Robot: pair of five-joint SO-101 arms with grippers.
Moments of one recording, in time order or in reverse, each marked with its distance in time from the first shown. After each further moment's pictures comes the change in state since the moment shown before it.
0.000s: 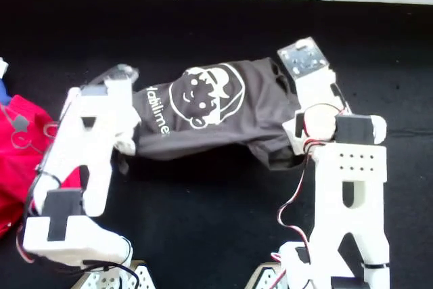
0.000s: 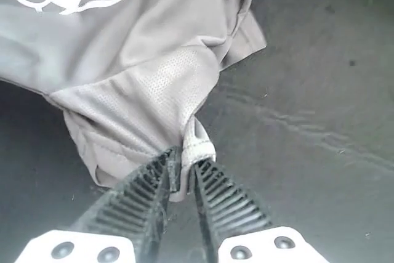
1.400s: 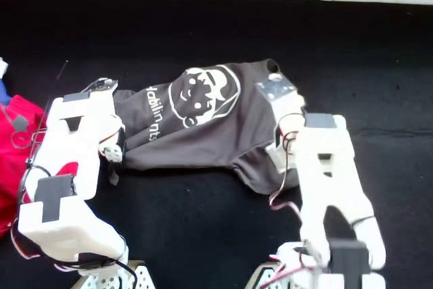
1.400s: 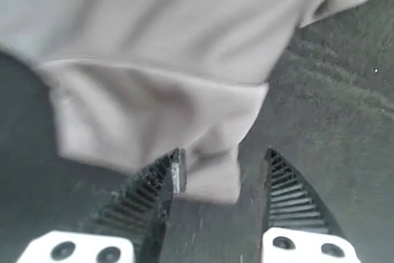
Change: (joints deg) left arm -9.1 9.7 4.5 -6.9 -3.0; right arm -1.6 18.3 16.8 -16.5 0.4
